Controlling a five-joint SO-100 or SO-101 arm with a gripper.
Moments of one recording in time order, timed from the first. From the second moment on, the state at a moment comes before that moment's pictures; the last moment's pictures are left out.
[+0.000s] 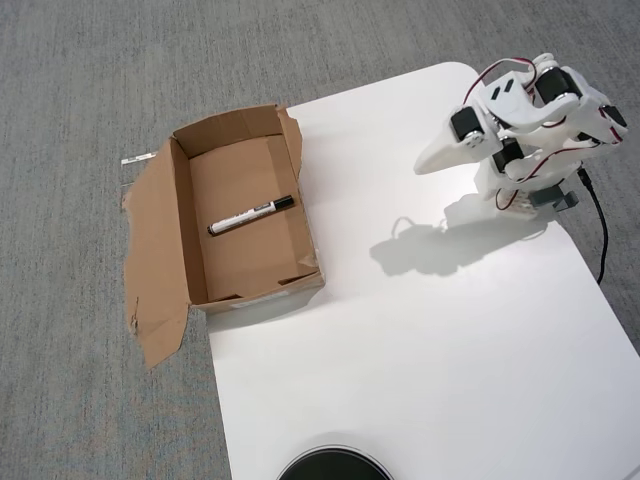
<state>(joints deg) 2.9 184.3 147.9 70.2 3.6</state>
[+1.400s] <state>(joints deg) 2.7 193.0 175.1 51.2 3.6</state>
